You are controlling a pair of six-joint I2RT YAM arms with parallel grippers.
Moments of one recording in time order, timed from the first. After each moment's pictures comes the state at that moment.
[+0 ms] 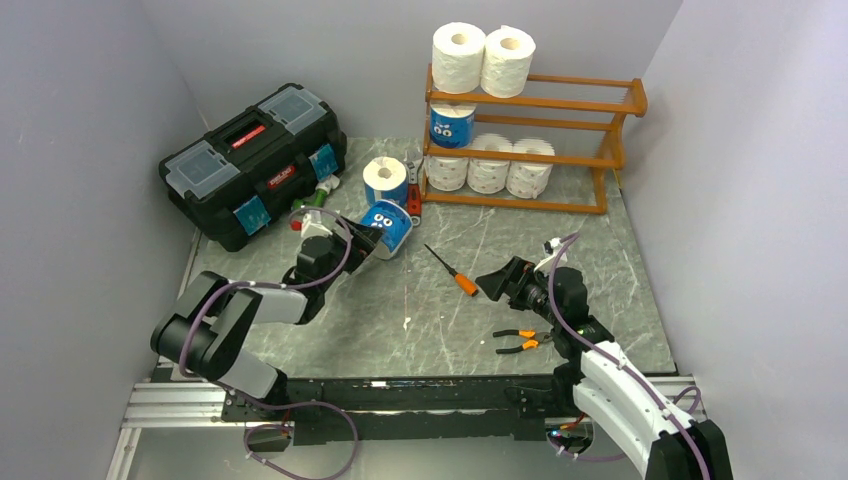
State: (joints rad) left arm -0.44 1.49 0.39 0.84 -0.02 -1.13; right arm 0.31 0.69 0.19 0.13 -0.27 0.72
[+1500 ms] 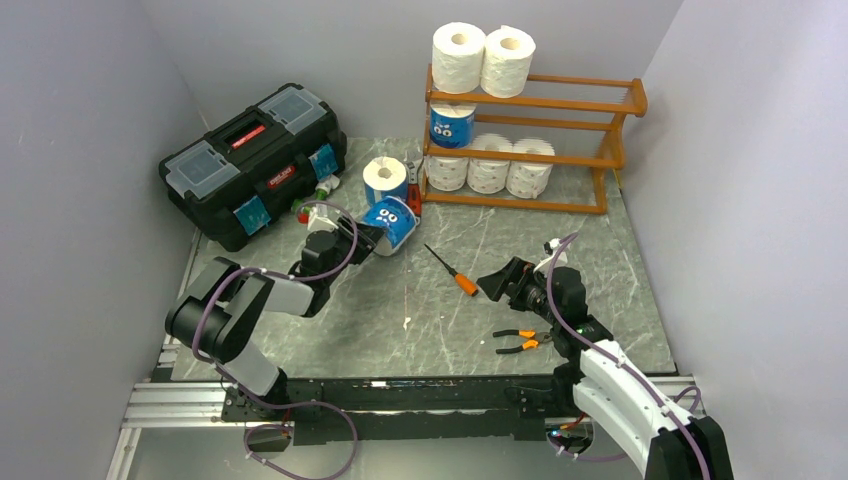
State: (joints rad) left arm -0.44 1.60 0.45 0.94 0.02 -1.12; right arm 0.31 0.71 0.19 0.12 -0.24 0.71
